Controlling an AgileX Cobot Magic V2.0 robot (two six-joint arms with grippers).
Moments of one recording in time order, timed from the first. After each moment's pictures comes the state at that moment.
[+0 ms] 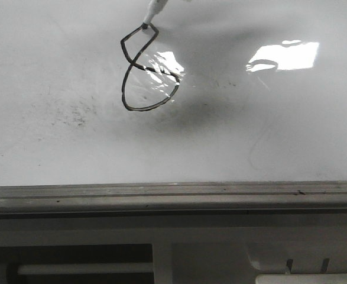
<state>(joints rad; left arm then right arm) -0.54 0.35 -0.28 0.05 -0.01 0.12 0.74 1.22 -1.13 -0.05 0.53 0.11</state>
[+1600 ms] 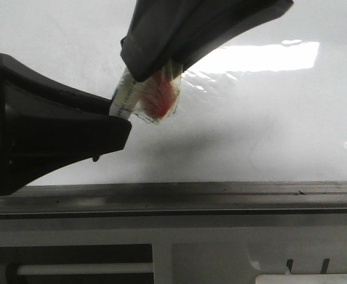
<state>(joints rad) -0.89 1.16 -0.28 0.20 -0.58 0.12 0.95 1.21 -1.00 0.08 0.63 0.12</state>
